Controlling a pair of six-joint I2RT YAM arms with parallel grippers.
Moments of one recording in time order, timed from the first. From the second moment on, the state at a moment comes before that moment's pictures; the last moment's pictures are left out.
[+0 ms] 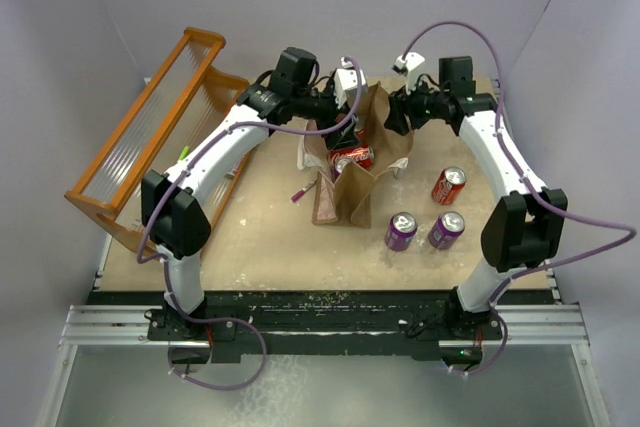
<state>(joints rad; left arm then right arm) -0.57 1.90 1.88 -0.53 0.67 0.36 0.14 1.67 1.59 -0.61 -0.52 -0.39</state>
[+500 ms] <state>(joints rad) -0.42 1.71 1.81 -0.37 0.44 0.10 0.28 1.67 1.75 -0.76 -0.57 -0.68</state>
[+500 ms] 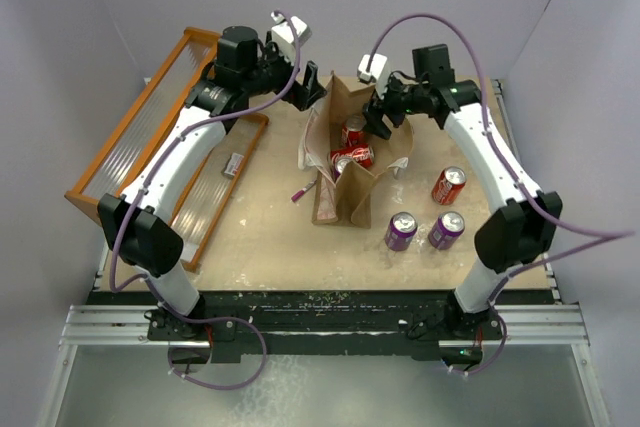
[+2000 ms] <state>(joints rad) -0.38 1.83 1.71 -0.46 0.49 -0.15 0.32 2.08 1.68 -0.76 -0.45 -1.24</state>
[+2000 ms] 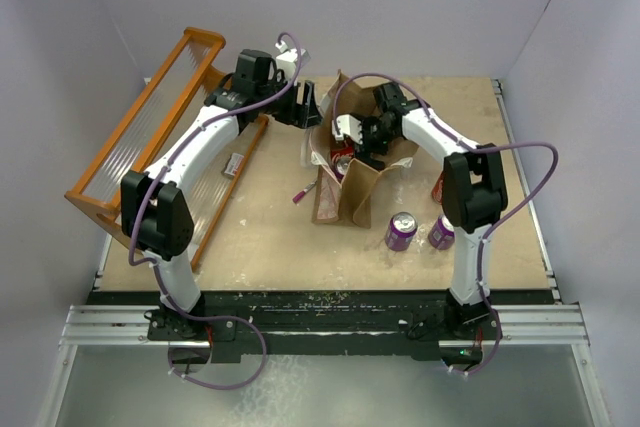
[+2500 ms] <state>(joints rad) -0.38 1.83 1.71 -0.46 0.49 -0.14 0.33 2.10 1.64 -0.69 -0.47 -1.20</state>
